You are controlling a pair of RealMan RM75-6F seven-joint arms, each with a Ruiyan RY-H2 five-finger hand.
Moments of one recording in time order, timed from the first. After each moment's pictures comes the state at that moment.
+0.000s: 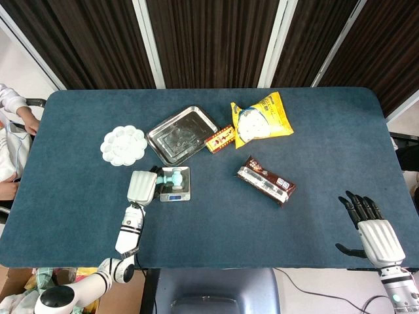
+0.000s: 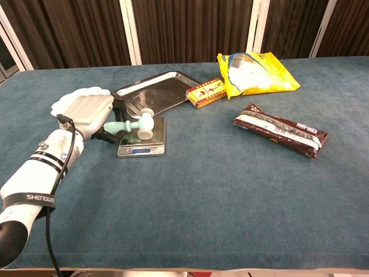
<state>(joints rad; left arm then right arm) -0.74 -2.12 -0.28 -0.62 1.30 1.15 0.18 0.09 -1.06 -0.02 -1.67 -1.57 1.41 -0.03</state>
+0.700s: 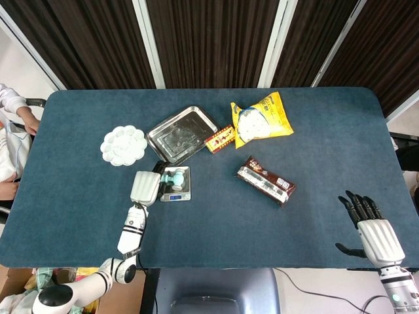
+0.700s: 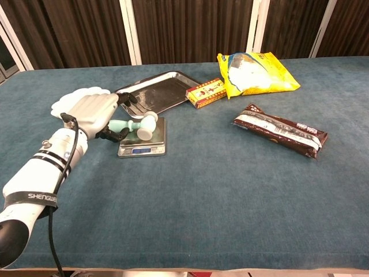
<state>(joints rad) -0.74 -2.09 -0.28 -0.70 1.30 1.15 0.19 0.09 -1.06 -0.02 -1.67 -1.57 1.40 -0.04</state>
